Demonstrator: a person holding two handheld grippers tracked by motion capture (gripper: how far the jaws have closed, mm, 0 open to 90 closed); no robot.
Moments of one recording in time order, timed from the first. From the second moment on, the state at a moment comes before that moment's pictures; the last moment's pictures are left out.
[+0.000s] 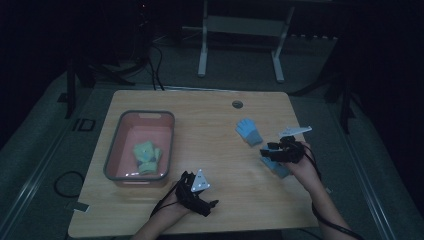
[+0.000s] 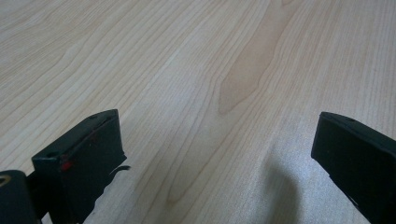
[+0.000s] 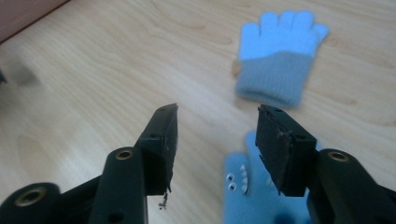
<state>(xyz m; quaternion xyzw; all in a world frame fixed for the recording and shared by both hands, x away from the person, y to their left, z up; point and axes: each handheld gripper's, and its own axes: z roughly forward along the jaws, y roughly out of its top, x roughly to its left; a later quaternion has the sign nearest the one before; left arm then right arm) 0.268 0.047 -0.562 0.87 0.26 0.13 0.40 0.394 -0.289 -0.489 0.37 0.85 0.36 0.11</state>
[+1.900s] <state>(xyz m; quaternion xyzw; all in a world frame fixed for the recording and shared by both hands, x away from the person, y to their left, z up) 0.267 0.051 -0.565 0.87 0.25 0.12 0.42 0.483 -0.225 -0.518 0.42 0.85 0.30 0.13</state>
